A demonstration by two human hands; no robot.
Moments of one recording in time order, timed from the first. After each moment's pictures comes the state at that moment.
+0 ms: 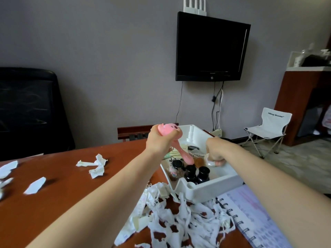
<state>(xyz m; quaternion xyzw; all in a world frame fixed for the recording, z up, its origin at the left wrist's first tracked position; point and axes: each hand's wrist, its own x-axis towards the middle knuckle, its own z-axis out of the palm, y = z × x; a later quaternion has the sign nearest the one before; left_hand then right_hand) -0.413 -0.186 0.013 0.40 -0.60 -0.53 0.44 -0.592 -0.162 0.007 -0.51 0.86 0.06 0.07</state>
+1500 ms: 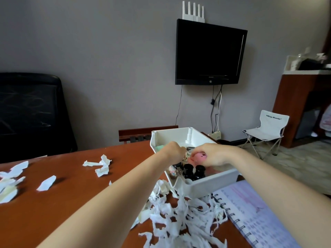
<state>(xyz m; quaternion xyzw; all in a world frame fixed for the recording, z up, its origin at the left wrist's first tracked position) -0.432 -0.174 0.016 0.48 -0.80 -0.34 0.16 -0.571 -0.112 0.026 -0.66 0.73 -0.05 0.16</state>
